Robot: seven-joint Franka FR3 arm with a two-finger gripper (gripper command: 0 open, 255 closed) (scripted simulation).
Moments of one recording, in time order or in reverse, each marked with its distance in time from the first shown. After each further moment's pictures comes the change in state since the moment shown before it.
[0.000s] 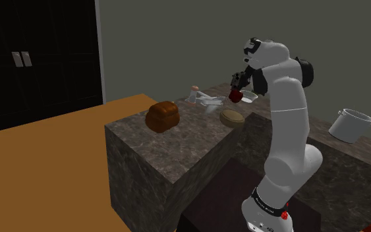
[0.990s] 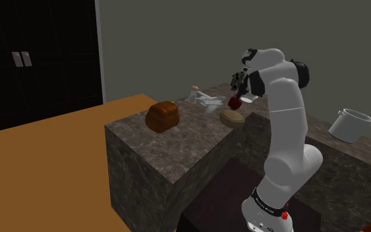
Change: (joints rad) arm -0.009 0.043 0.018 -0.098 0.035 0.106 -0.075
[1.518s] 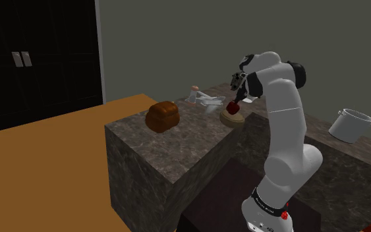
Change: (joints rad) arm 0.007 0.027 0.017 -0.069 0.028 0.078 -0.040
